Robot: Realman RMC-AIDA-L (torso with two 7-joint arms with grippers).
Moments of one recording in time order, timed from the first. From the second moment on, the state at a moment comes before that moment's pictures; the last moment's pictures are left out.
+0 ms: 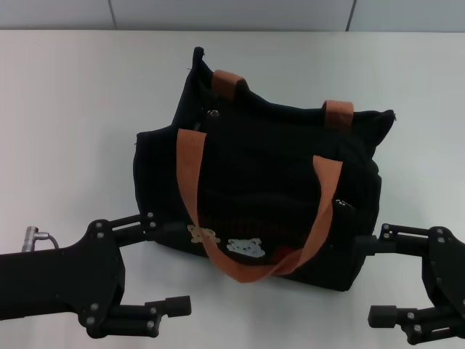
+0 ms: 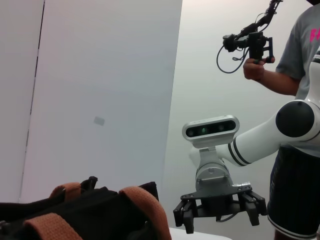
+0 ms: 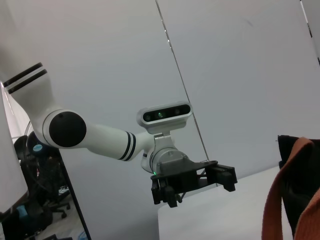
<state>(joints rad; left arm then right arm) -0.22 -2.06 0.94 0.67 1.70 1.99 -1.04 0.37 2.08 -0.64 -0.64 -2.04 -2.09 1.19</state>
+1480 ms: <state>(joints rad) -0.29 -2.07 0.52 0.25 1.71 1.74 -0.67 0.27 2.08 -0.08 -0.55 -1.99 -1.96 1.03</state>
